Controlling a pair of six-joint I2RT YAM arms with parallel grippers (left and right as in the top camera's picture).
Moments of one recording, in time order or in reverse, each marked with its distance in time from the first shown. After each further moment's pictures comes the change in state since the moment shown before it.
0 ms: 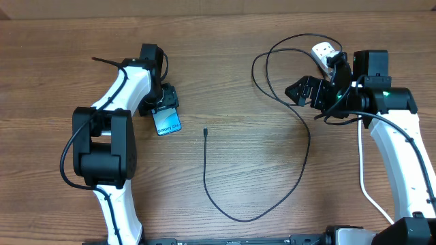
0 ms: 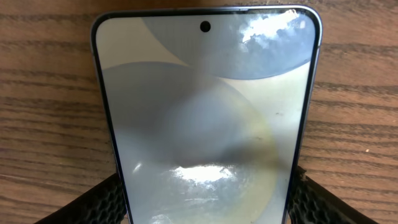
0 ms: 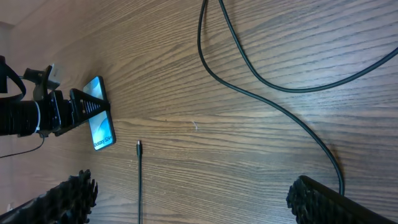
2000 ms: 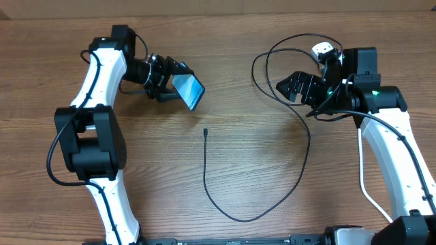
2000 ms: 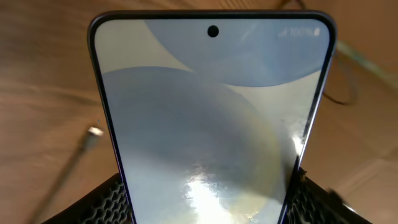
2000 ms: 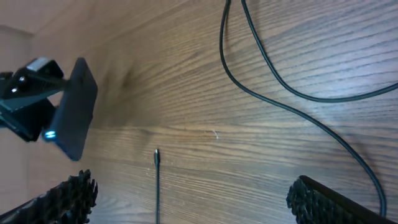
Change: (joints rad) left arm 0.132 0.061 0.290 -0.277 0.932 -0.280; right arm 0.064 0.013 0.000 0.084 0.000 0.106
